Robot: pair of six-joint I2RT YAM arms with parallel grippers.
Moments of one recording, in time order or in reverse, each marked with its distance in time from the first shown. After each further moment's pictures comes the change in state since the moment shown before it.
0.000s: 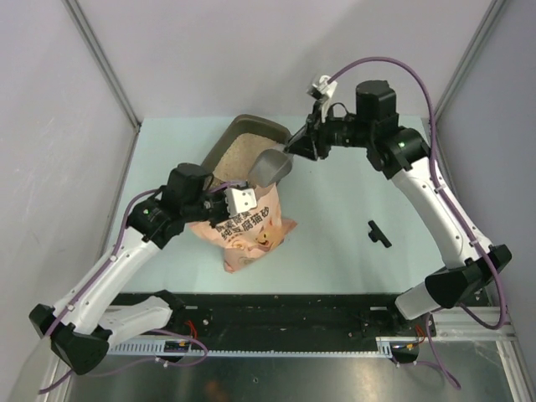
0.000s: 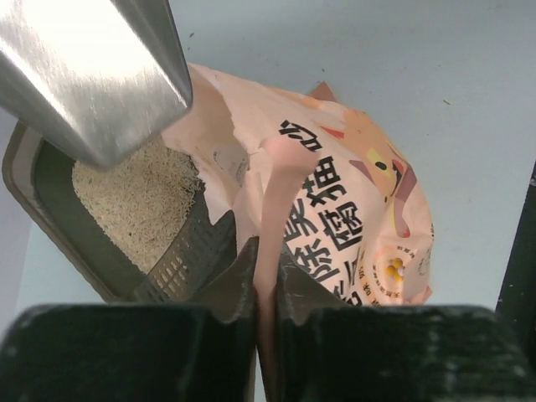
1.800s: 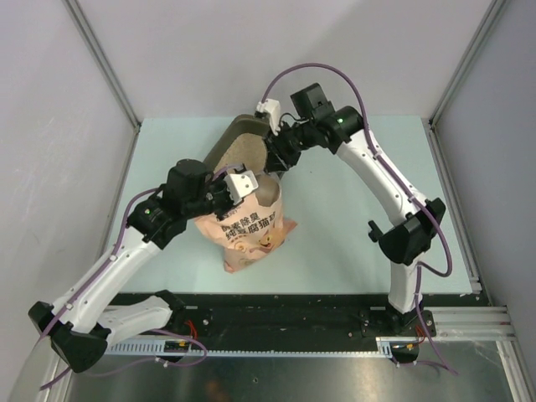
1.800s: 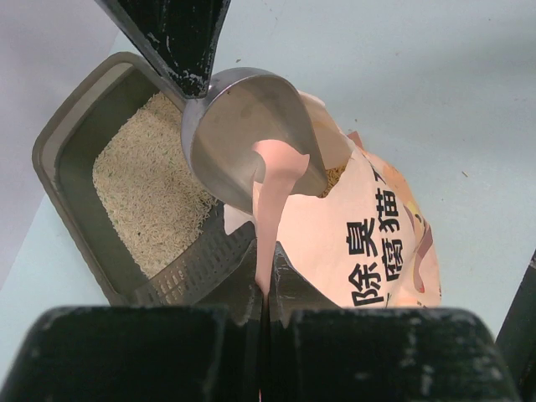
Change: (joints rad) left arm -0.038 0.003 0.019 0.132 -0.100 -0.209; right arm 0.163 0.439 0.422 -0.464 0.106 -0.246
